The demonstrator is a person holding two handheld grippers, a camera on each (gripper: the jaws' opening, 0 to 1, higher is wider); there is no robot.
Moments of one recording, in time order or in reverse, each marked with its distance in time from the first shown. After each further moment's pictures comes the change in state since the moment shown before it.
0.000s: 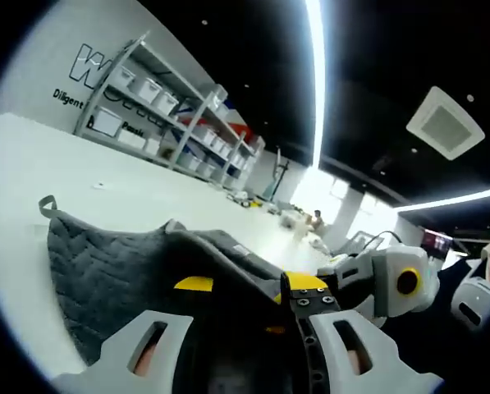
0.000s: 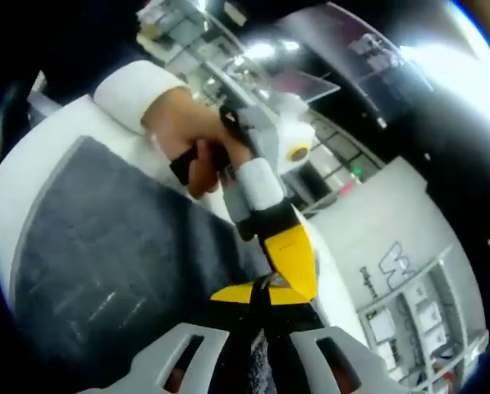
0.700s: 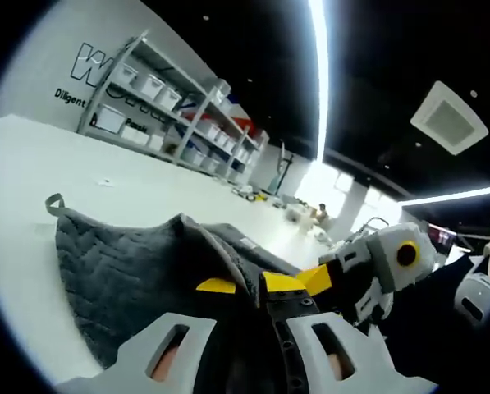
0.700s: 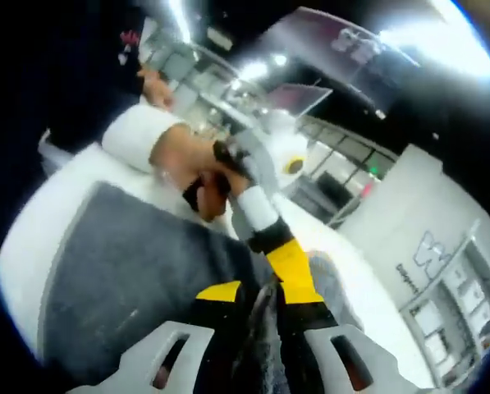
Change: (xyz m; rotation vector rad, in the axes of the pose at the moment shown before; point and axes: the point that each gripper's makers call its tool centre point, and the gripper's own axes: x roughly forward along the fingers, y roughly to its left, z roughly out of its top) left arm -0.007 0.010 -0.002 0.027 0.036 0.025; right arm -0.010 0.005 0.016 0.276 -0.184 0.175
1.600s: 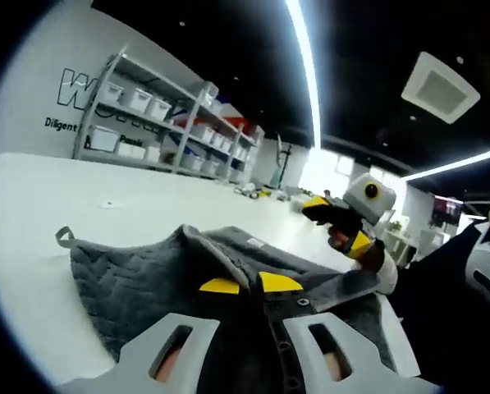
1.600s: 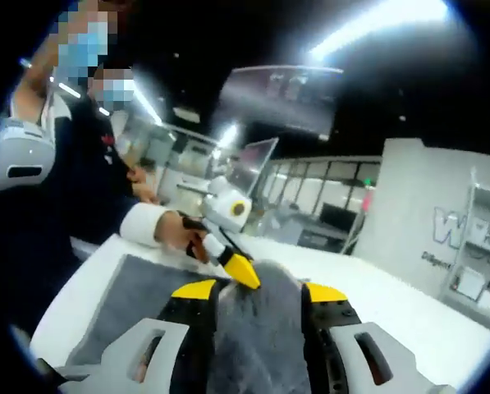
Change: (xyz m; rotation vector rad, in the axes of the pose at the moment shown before) left arm -0.010 0.001 0.010 0.145 0.002 0.021; right arm -0.089 -0.059 0.003 0.259 -0.279 0.023
